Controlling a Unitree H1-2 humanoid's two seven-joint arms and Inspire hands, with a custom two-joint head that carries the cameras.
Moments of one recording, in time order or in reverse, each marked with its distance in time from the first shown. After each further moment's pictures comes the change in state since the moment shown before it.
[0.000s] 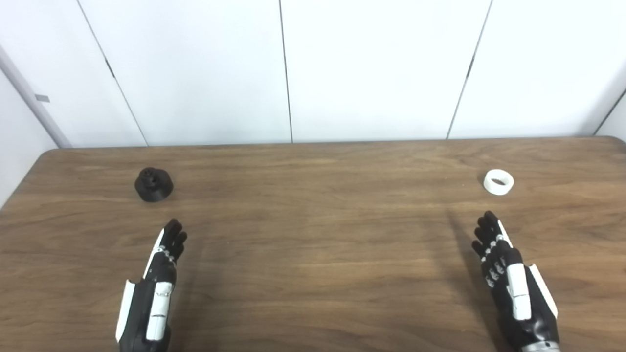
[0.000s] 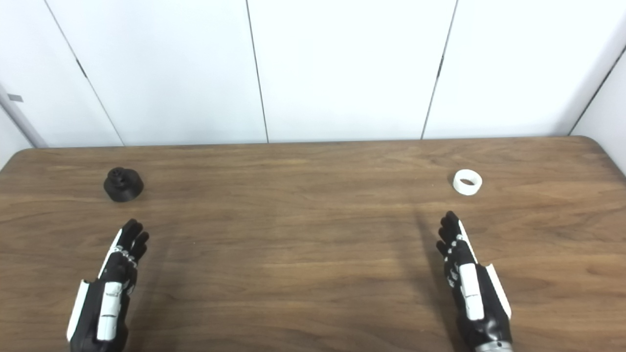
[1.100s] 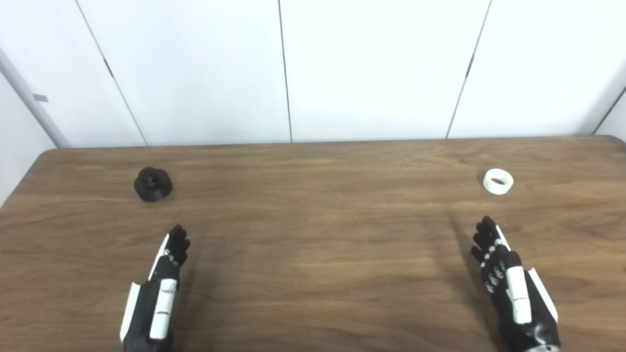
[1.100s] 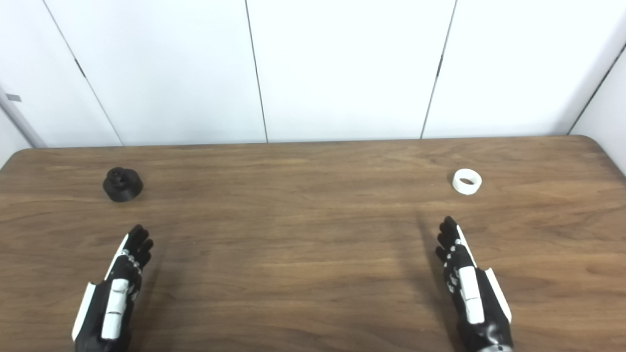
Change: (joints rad) left arm 0.009 0.000 -0.002 -0.033 -0.006 0.127 -0.001; right arm 0.010 -0.007 0.004 -0.029 0.010 0.057 -0.001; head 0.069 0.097
